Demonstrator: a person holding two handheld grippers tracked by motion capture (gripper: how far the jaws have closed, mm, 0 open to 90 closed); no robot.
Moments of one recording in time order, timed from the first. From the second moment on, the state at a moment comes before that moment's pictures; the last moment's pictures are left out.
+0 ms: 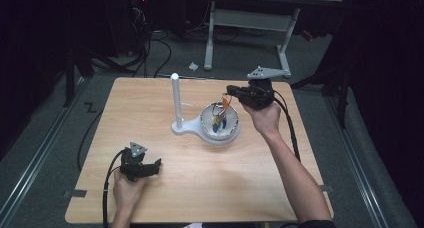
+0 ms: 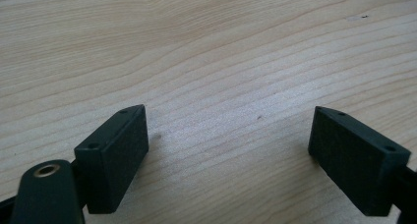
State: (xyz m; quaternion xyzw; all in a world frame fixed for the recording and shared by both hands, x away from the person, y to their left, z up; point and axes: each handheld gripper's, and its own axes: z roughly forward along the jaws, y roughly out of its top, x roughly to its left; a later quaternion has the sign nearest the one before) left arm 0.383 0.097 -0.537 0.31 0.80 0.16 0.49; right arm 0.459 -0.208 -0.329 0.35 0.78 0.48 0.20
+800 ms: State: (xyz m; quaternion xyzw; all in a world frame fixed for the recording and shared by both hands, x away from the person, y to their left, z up) left arm 0.383 0.097 -0.537 0.31 0.80 0.17 0.49; right arm 0.465 -0.198 -0.396 0.36 0.80 0.45 0.17
